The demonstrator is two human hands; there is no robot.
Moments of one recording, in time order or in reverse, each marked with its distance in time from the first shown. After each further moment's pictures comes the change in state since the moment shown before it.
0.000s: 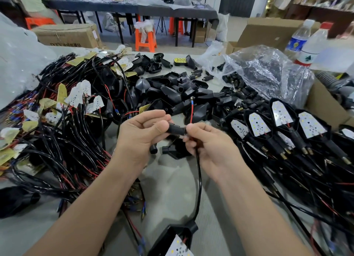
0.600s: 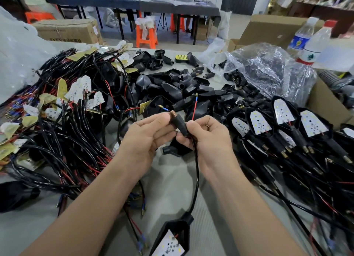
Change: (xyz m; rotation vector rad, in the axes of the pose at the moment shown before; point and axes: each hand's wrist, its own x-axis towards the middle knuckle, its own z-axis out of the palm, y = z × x) left_hand -0.005 -0.002 0.003 0.031 -0.046 -0.179; right_hand -0.001 0.009 0.011 -0.116 0.163 -0.192
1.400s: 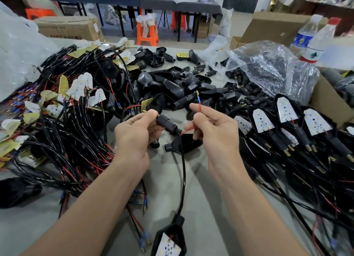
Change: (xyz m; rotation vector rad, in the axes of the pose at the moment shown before) left_hand 0.004 0.000 0.000 -0.011 0.456 0.052; right_hand -0.004 -0.007 -0.003 -0.204 -0.009 -0.225
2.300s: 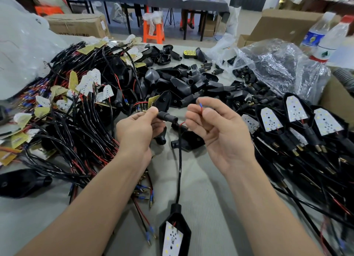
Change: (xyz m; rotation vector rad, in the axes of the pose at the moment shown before) left_hand 0.009 0.001 -0.005 -0.005 0.104 -0.006; right_hand 0.001 -0.008 -0.007 0.506 -0.325 0.112
